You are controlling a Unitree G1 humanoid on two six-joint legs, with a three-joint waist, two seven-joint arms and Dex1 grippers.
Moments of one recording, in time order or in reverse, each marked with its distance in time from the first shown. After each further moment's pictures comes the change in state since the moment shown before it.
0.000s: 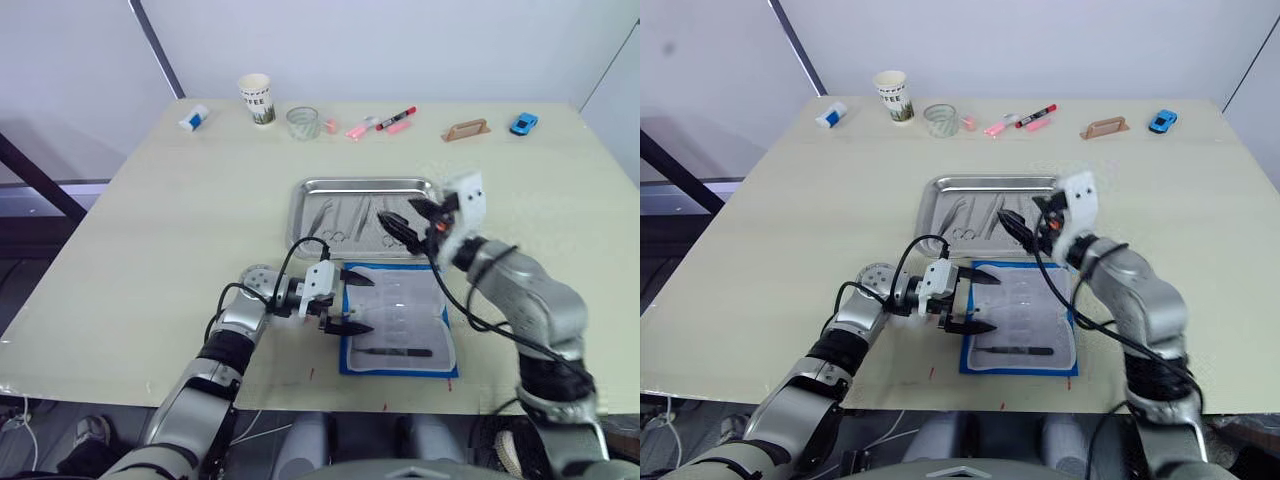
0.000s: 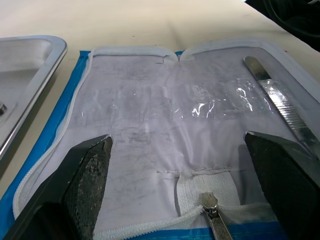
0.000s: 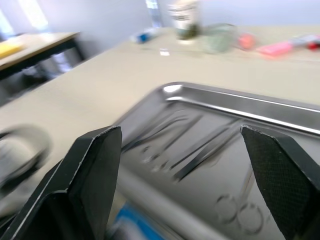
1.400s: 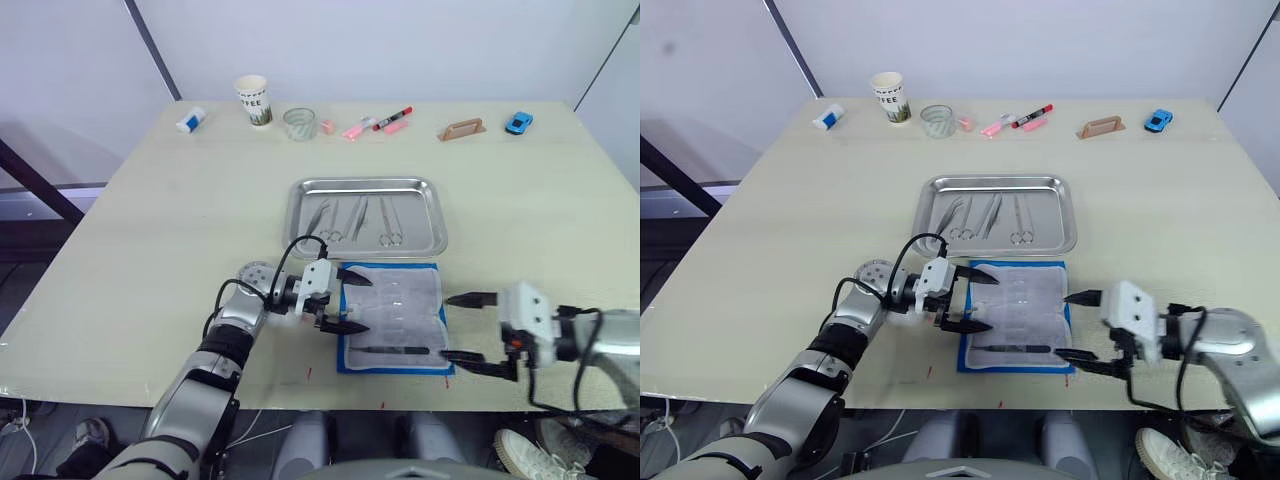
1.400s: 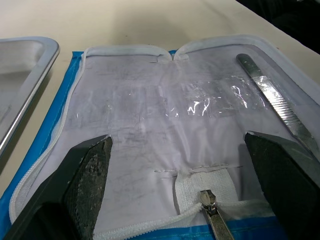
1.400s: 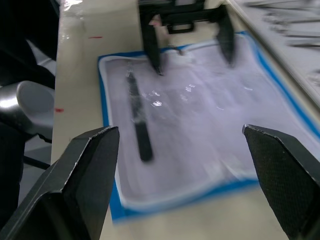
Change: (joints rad) left arm -0.040 0.007 0.001 0.076 -0.013 -0.047 -0.045; right arm 0.387 -0.406 0.098 -0.038 -0.194 -0.464 0.496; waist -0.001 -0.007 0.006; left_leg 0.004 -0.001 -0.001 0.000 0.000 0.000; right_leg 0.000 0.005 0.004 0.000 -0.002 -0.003
